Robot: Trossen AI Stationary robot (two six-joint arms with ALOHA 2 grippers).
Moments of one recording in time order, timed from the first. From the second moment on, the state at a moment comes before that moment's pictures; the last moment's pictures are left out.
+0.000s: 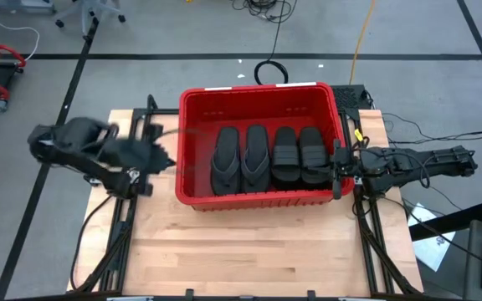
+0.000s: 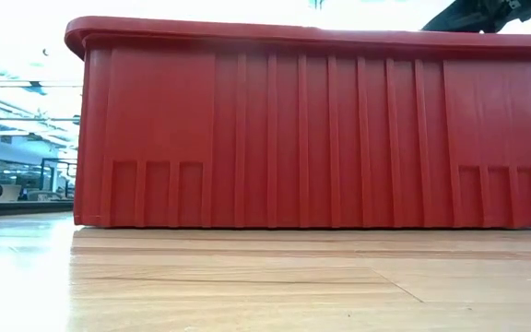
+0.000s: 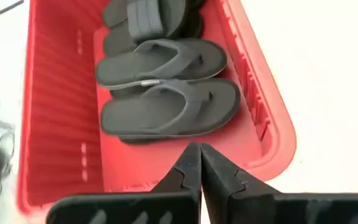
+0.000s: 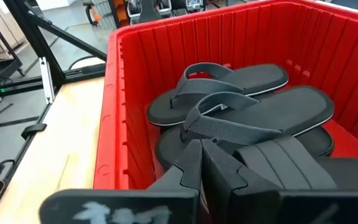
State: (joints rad) left arm -0.24 1.23 1.73 -1.43 -0.29 0.10; right arm 0.14 0.54 0.60 -0.41 0.23 0.24
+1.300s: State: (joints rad) left arm -0.10 0.32 0.63 -0.53 -0.21 -0.21; right arm 0.02 0.27 0.59 -0.50 0.08 0.33
